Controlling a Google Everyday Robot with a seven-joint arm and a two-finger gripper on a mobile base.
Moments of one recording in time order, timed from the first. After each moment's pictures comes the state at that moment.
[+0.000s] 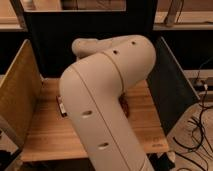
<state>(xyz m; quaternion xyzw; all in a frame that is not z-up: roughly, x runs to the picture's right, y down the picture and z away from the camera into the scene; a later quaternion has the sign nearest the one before) -0.145 -0.008 0.828 -0.38 -0.02 0.26 0.89</state>
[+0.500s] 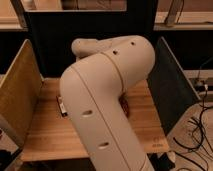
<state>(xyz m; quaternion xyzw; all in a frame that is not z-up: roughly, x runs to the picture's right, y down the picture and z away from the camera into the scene) -0.129 -0.014 0.830 -0.37 -0.01 0.30 0.88</state>
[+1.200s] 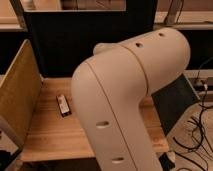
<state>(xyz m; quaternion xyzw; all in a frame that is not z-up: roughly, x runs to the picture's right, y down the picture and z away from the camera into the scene) -0.034 -0.036 0.836 -0.25 0.03 0.52 0.81</state>
